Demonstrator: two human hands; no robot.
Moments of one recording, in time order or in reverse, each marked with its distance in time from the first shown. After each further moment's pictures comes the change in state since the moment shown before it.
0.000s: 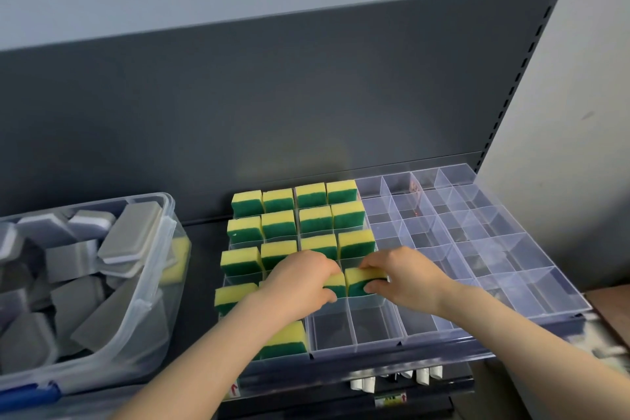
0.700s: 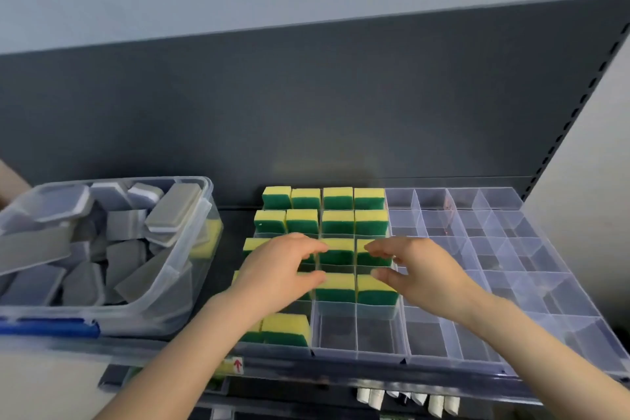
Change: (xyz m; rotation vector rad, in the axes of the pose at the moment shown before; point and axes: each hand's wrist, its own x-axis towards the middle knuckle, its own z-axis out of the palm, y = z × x) left_hand -0.041 -0.005 -0.024 -0.168 0.319 -0.187; right_hand -0.007 -0.012 -0.037 0.062 0.116 -0.131
